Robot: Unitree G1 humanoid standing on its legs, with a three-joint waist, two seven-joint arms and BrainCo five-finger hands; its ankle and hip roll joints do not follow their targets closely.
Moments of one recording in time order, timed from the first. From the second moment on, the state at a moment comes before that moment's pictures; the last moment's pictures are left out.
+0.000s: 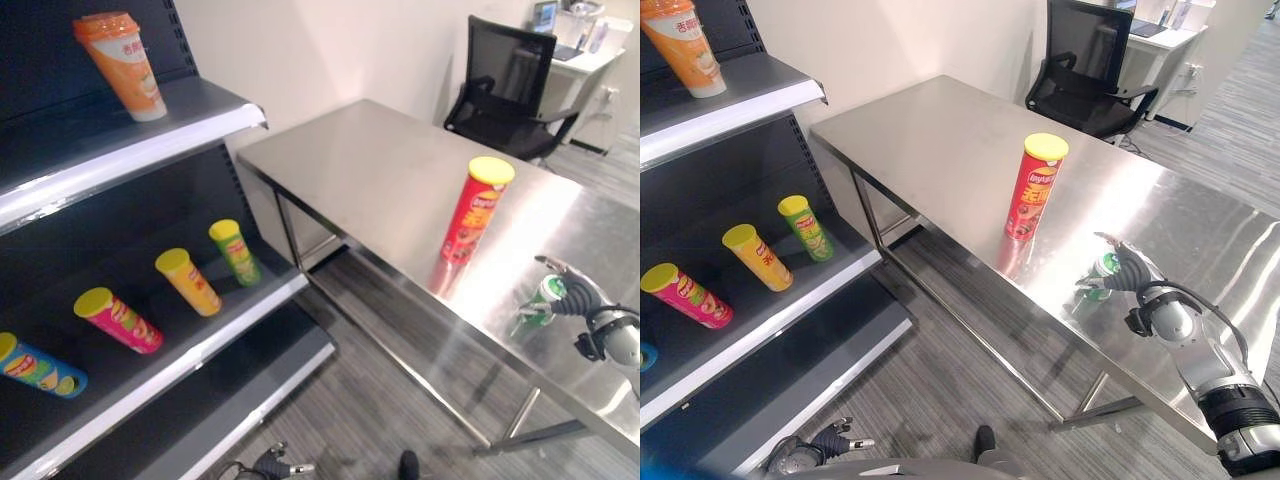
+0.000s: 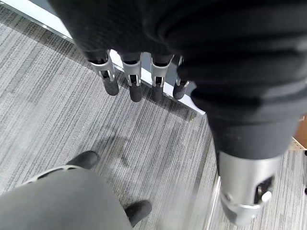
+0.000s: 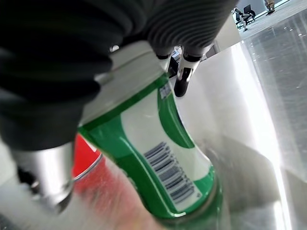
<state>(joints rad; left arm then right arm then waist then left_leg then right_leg) 0.02 0.24 -0.33 1.15 -0.02 -0.12 0.00 -0.14 -0.92 0.19 0.36 -0.04 -0.15 -0.02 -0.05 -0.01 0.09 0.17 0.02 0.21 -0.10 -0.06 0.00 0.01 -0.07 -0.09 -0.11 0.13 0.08</state>
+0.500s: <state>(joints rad) 0.02 0.34 -0.25 1.16 -0.02 -0.09 0.01 -0.16 -0.89 0.21 0.29 -0.04 -0.15 -0.02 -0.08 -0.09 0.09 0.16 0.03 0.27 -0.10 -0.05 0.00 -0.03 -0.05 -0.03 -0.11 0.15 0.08</state>
